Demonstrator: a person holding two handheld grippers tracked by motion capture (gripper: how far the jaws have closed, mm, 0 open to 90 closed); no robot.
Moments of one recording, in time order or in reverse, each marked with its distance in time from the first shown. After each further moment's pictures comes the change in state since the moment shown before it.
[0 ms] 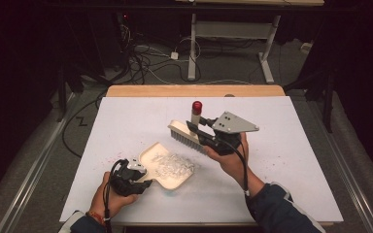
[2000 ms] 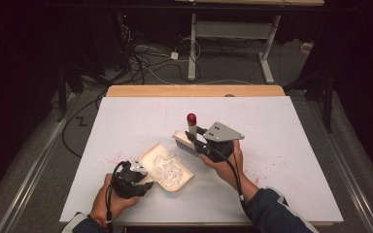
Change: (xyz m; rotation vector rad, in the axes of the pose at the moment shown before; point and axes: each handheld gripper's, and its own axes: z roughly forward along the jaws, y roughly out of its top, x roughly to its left) left arm -0.008 0.000 -0.001 0.013 0.010 -0.006; right arm 0.009 -0.039 0.023 0.117 -0.043 -0.029
